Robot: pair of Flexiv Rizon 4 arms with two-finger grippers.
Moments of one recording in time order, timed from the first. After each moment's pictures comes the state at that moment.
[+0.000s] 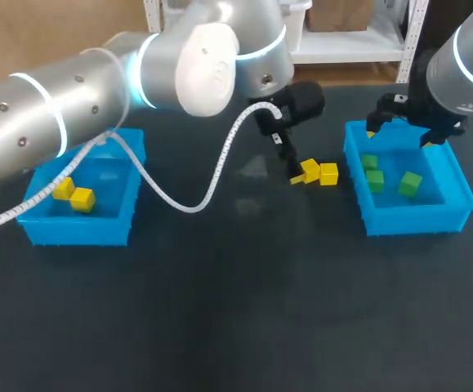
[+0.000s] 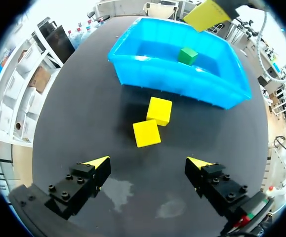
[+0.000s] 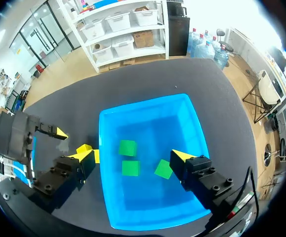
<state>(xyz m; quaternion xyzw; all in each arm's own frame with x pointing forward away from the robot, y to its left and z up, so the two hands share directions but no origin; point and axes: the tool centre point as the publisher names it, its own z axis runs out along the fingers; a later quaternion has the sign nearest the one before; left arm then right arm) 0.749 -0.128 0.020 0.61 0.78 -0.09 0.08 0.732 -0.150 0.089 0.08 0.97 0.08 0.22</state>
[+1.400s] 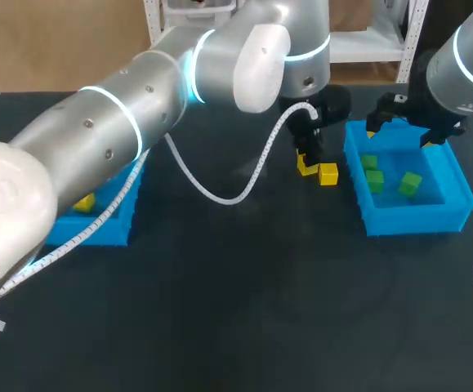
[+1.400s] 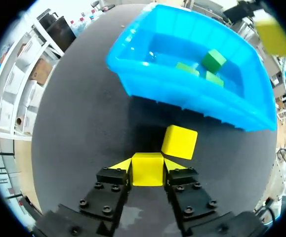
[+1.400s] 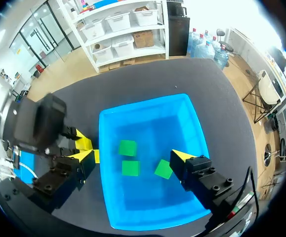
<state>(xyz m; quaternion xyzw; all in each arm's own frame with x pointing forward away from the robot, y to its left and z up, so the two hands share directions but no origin) 0.778 -0.166 0.003 0.59 0.80 -0.06 0.06 0.732 -0.150 0.089 0.08 0.97 0.08 0.22</state>
